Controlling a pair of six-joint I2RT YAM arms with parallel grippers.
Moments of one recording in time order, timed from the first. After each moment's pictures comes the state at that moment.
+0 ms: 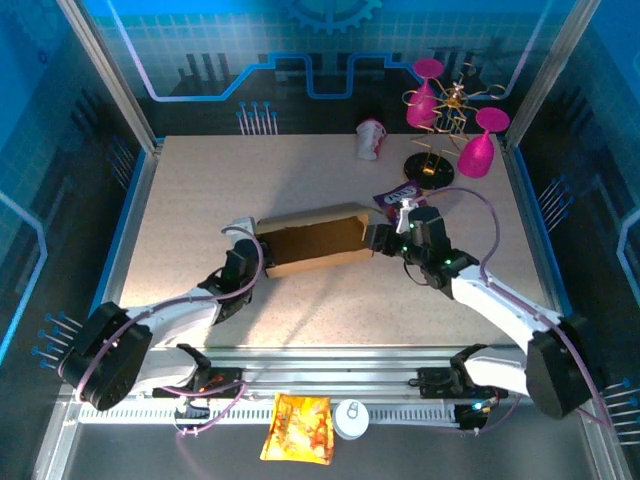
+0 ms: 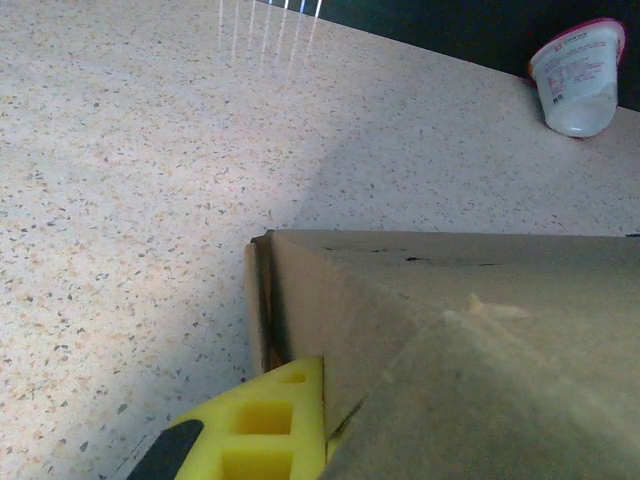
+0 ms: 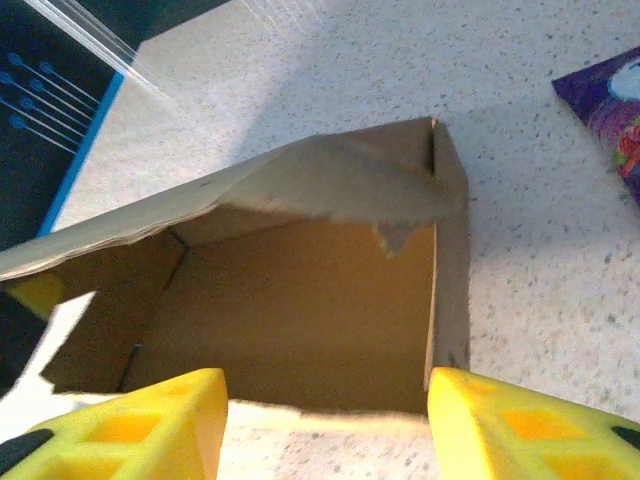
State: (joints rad) left arm -0.53 1.26 0.41 0.37 -0.47 -0.53; right arm 0.44 1.16 0.68 -0.06 -0.16 0.56
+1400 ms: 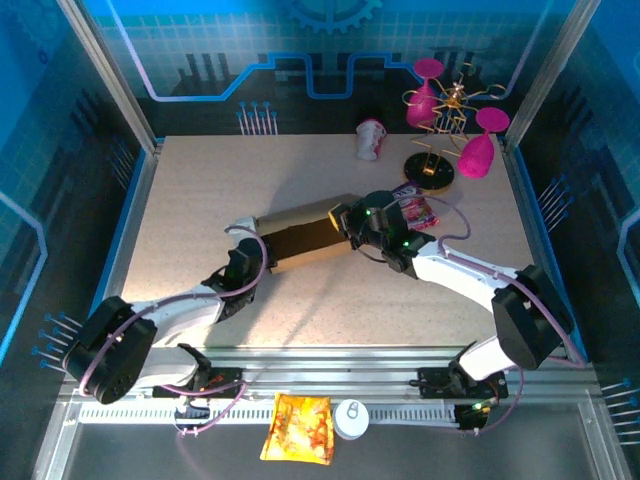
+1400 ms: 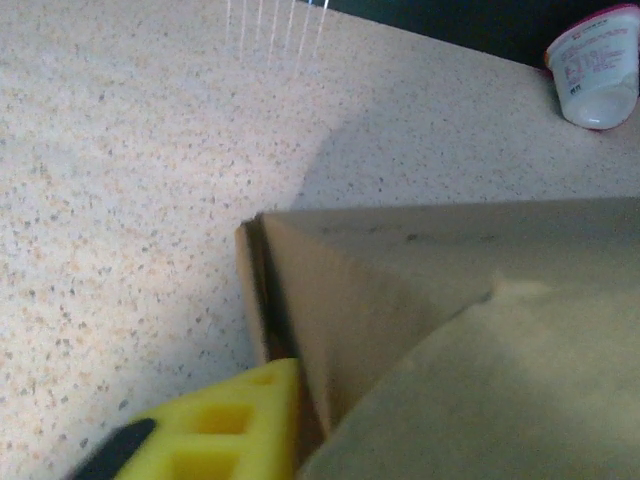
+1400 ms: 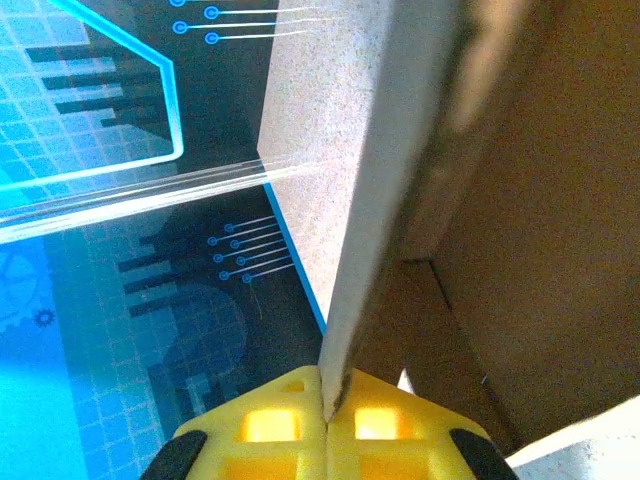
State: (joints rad) left arm -0.54 1.27 0.42 0.34 -0.50 -0.54; right arm 0.64 1.48 0.91 0.14 -0.08 1.61
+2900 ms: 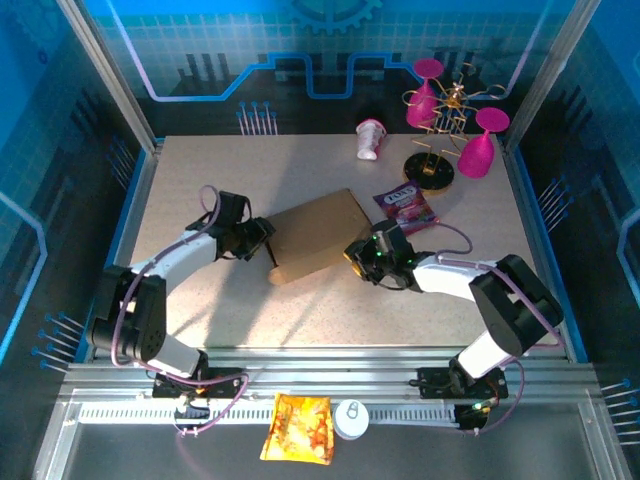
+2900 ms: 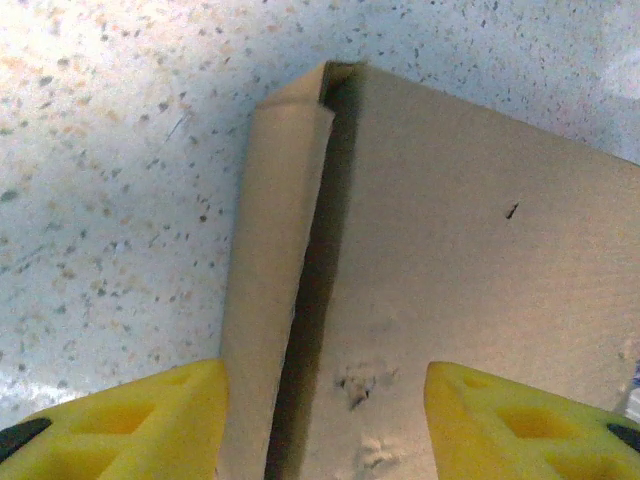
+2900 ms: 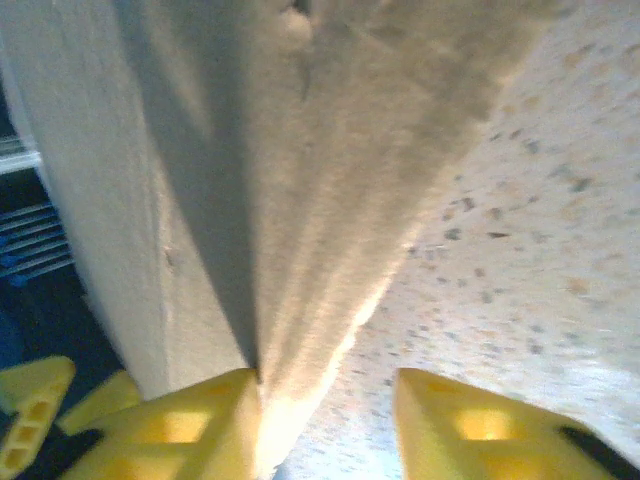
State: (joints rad) left arm -0.20 1.51 0.88 -0.34 0.21 -0.99; right arm 0.56 1.55 0.69 0.08 -0.21 1.41
